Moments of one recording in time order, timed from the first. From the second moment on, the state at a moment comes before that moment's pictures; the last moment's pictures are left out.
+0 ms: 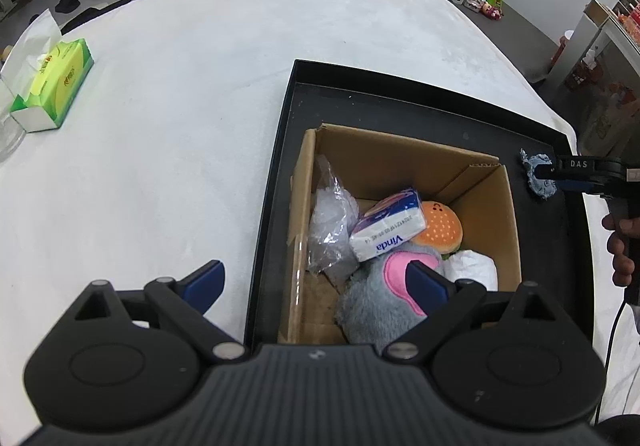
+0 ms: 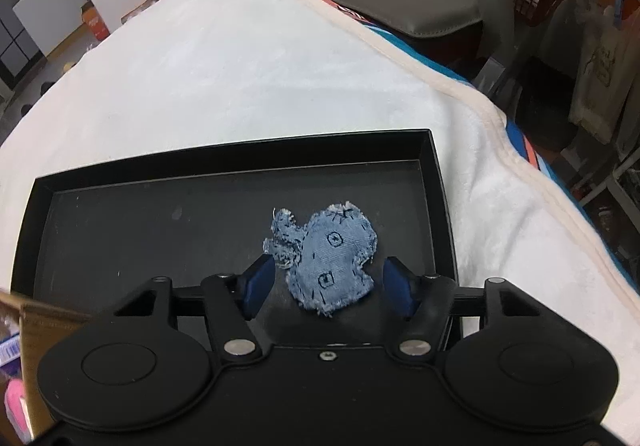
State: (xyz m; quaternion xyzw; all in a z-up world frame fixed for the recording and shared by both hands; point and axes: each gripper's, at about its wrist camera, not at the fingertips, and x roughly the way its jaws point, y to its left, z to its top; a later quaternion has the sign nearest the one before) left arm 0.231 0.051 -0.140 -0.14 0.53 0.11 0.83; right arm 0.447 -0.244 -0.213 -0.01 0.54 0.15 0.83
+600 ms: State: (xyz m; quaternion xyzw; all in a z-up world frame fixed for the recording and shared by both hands) left arm 0.255 0.045 -0.159 -0.14 0.54 0.11 0.82; right arm 0.449 -0.252 -0.221 0.00 0.56 0.15 0.82
